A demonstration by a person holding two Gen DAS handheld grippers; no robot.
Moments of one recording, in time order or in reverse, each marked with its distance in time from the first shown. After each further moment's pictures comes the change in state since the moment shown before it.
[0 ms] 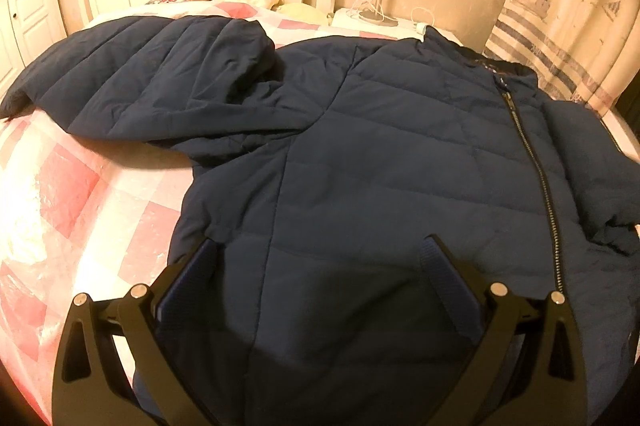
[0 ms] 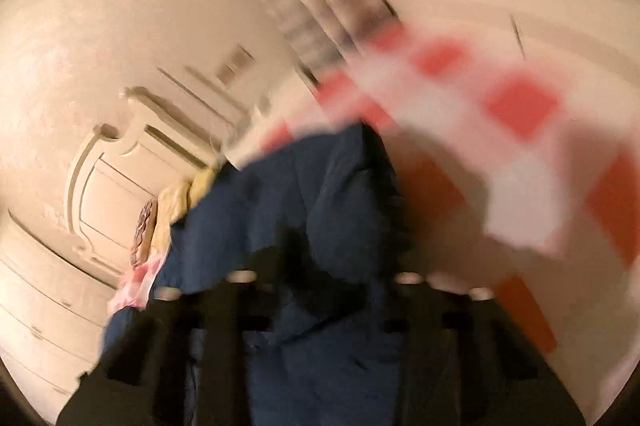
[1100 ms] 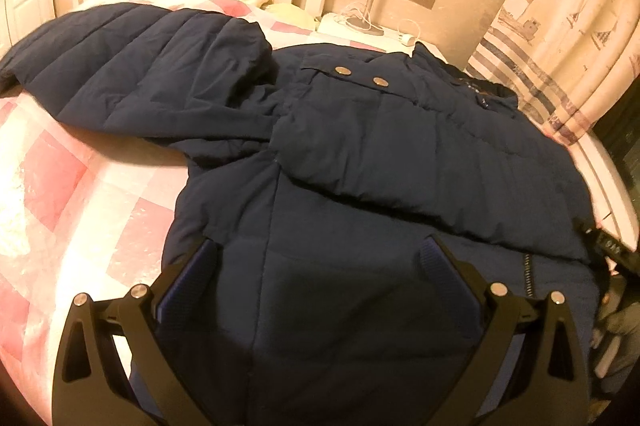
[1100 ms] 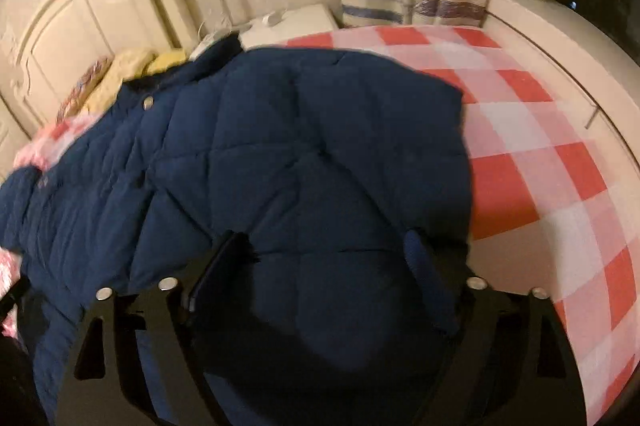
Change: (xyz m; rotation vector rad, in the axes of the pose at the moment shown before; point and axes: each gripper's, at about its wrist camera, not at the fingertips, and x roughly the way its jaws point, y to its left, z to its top) left arm -0.006 0.017 0.007 -0.073 0.001 -0.134; right arm 0.084 0.044 -0.043 -0.403 0.279 -0.286
